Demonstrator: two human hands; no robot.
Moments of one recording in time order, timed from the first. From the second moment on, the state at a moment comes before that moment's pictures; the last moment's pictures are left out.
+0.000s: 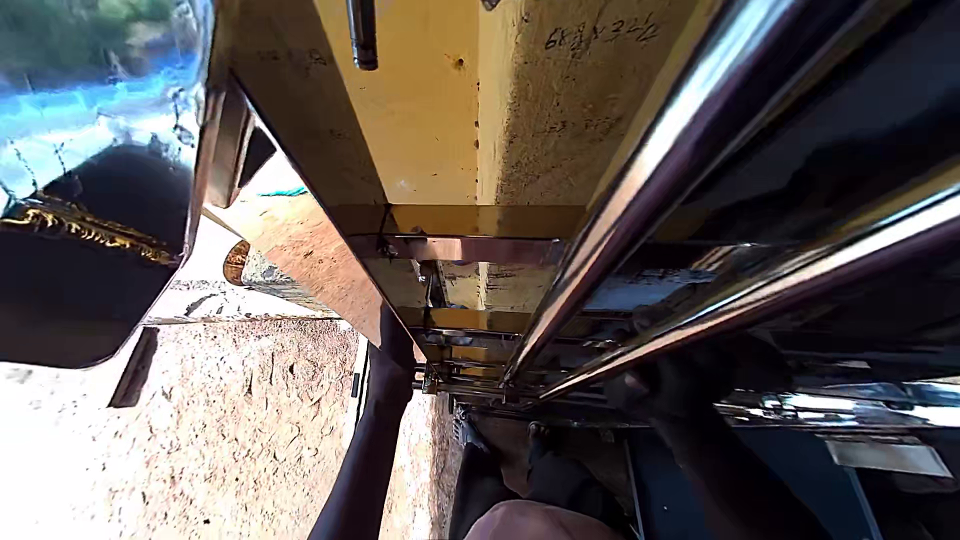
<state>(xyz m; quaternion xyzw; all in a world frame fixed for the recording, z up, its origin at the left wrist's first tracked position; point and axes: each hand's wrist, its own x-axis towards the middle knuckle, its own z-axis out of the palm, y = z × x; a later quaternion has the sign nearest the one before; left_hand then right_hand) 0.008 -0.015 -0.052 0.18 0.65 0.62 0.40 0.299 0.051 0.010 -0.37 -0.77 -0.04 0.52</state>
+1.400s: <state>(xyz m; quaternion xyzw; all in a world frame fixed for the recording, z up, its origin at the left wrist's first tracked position) 0.099 -0.005 0.048 0.35 0.83 0.36 -0.23 0.293 0.073 0.003 -0.26 -0.75 -0.18 0.59</state>
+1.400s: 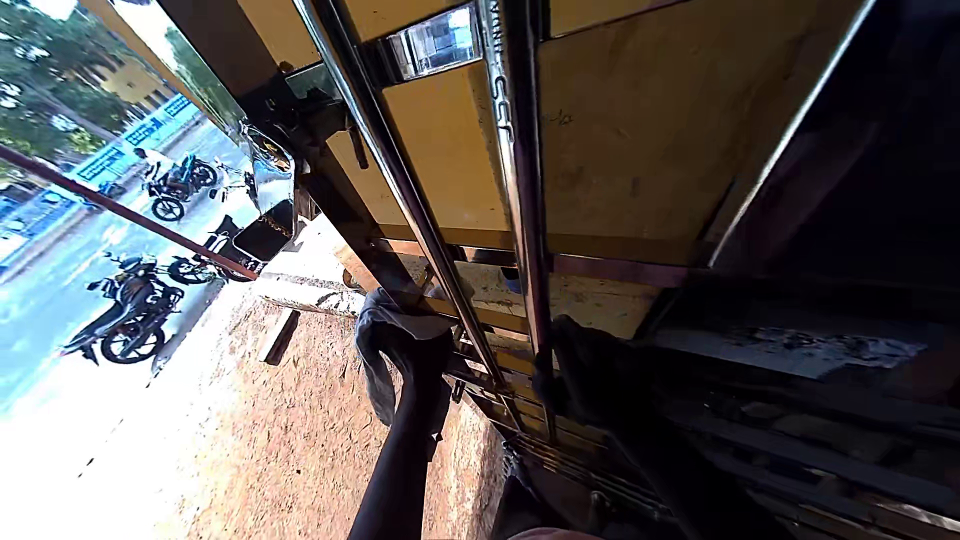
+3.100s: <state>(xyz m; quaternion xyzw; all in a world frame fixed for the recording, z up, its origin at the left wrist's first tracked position) 0.086 -0.106 0.081 0.54 0.62 0.54 0.17 0.252 -0.017 -0.001 -0.07 -0.55 0.77 0.32</state>
